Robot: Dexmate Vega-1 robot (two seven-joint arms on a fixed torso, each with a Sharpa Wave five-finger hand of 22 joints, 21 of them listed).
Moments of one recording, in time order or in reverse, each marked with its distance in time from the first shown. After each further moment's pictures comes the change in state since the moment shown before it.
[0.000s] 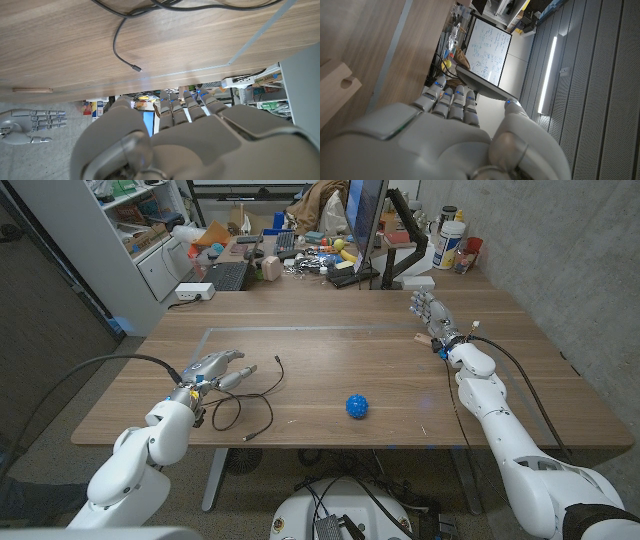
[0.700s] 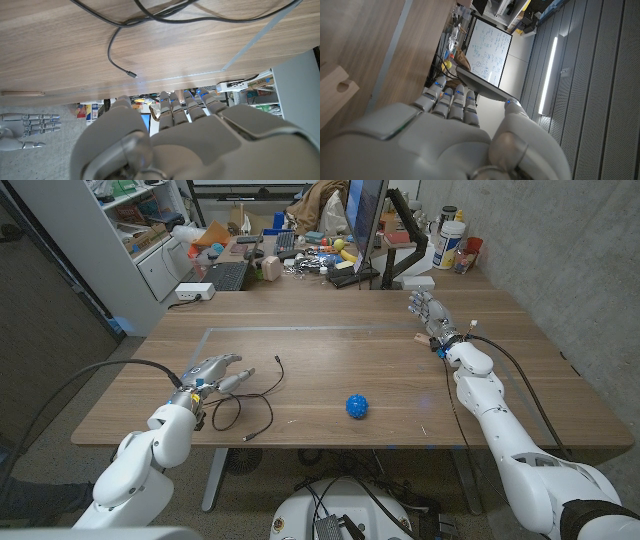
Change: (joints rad) left arm -0.003 0.008 0.020 0.020 -0.010 0.038 0.029; left_hand 0.000 0.000 0.000 0.000 0.000 -0.004 -0.004 -0.004 0.003 0.000 0.000 0.000 0.000 0.000 0.000 0.000 0.000 0.000 0.000 0.000 0.000; right arm 0.018 0.006 -0.006 0.024 -0.006 0.004 -0.002; right_hand 0.000 0.000 0.001 0.000 0.000 0.000 0.000 0.000 0.000 0.004 0.004 0.000 0.000 0.000 0.000 0.000 0.000 0.000 0.000 -0.008 0.000
